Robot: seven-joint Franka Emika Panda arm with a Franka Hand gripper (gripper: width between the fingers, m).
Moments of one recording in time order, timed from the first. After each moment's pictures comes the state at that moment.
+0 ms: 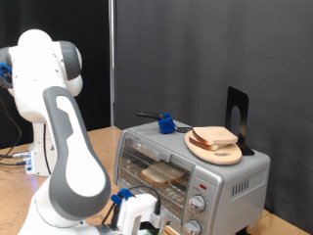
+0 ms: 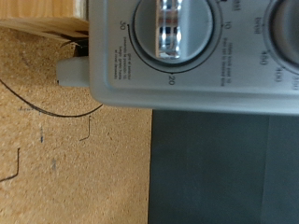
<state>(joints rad) -0.41 0.97 0.15 -1.37 1.10 1.68 -0.03</state>
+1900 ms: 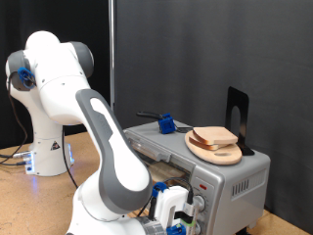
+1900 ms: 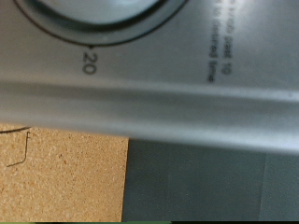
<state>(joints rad) -0.32 0.97 0.19 -1.40 1.14 1.73 -0.07</state>
